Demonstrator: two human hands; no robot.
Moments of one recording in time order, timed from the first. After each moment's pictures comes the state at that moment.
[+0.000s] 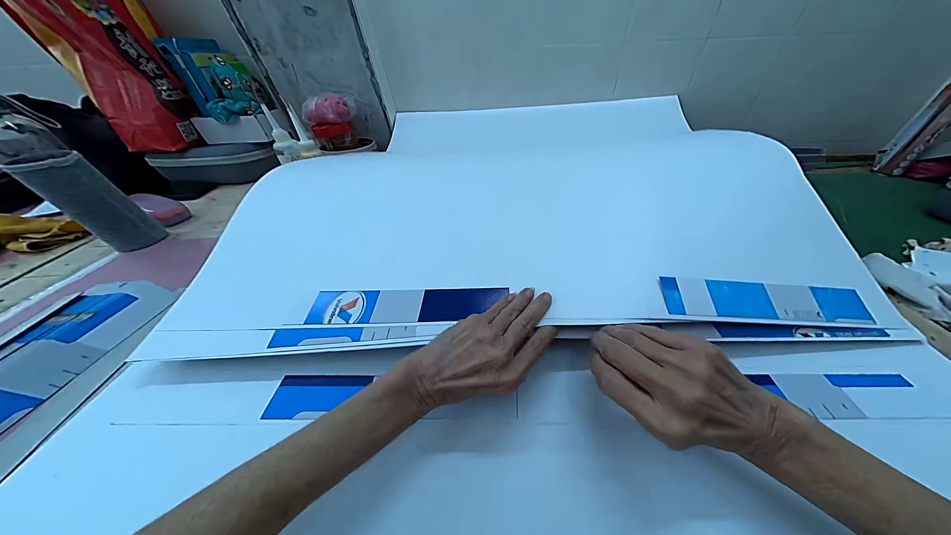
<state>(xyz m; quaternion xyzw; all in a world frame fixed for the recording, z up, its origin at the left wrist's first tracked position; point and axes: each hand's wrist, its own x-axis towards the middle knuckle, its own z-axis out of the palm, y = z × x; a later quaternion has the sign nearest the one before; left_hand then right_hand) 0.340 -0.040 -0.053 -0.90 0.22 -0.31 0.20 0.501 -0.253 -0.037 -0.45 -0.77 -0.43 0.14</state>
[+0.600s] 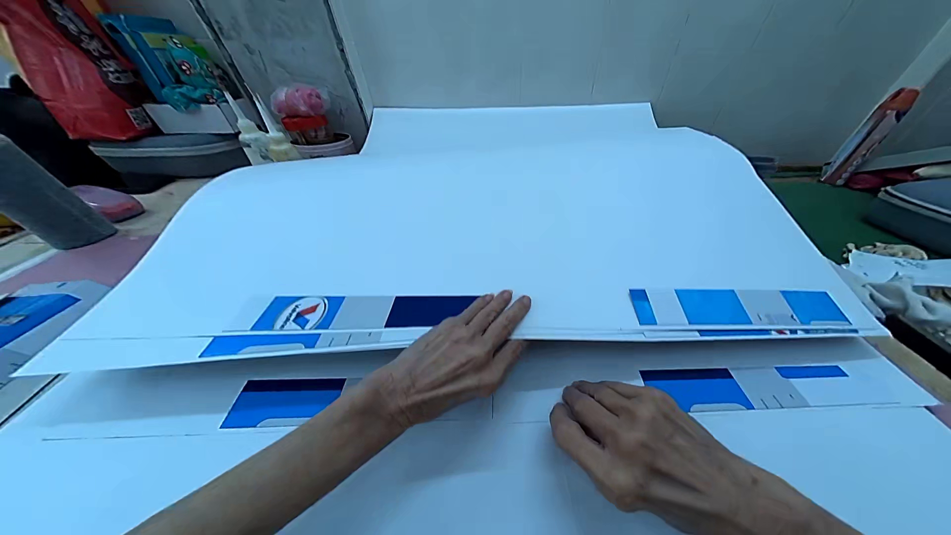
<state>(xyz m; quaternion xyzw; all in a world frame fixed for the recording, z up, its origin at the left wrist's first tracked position) 0.333 -0.055 -0.048 -0.93 0.19 -0.28 0.17 0.458 -0.276 -0.054 -0.54 -0.76 -0.32 0.14</state>
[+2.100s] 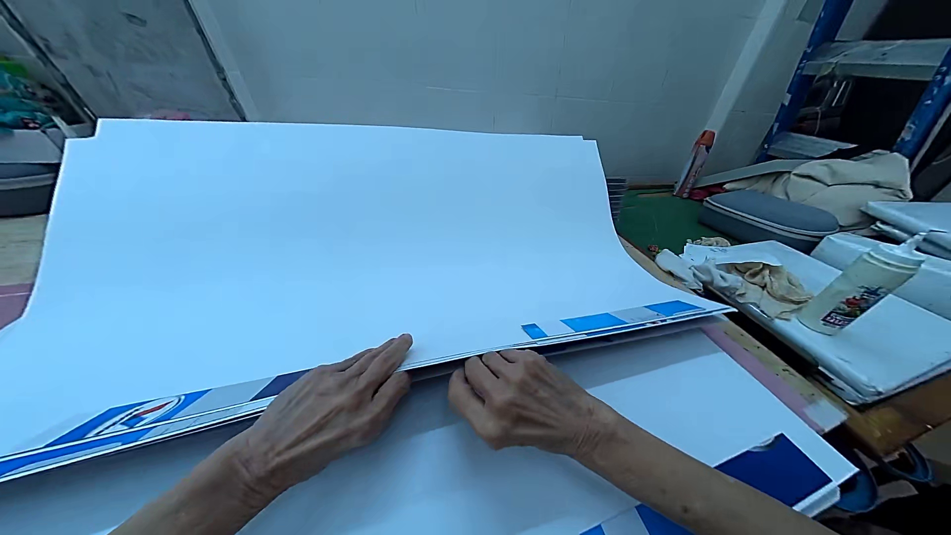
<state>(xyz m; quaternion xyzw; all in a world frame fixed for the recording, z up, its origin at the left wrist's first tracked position) 0.313 -0.068 -0.057 -0.89 0.19 -0.36 0.20 0.462 -0.273 -0.045 -0.53 -0.72 -0.43 0.11</state>
